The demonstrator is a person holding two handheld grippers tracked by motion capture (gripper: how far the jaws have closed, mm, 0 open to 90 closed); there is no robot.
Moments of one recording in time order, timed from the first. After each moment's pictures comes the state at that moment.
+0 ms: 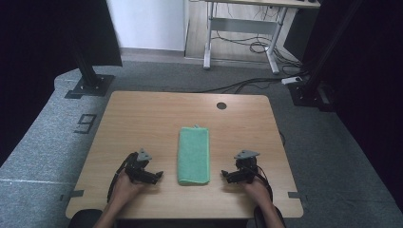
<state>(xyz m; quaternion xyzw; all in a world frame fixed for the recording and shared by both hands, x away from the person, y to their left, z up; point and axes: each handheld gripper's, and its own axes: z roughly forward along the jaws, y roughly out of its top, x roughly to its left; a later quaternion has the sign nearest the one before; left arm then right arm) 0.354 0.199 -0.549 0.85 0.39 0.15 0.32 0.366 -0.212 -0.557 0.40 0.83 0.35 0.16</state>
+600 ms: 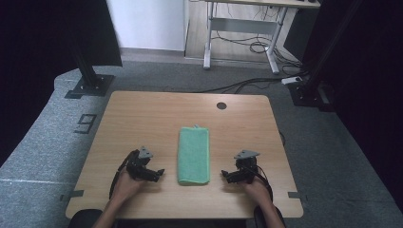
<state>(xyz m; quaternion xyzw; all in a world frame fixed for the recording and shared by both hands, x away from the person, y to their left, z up) 0.361 0.194 -0.540 0.85 0.40 0.14 0.33 0.366 -0.212 -0.557 0.40 0.83 0.35 0.16</state>
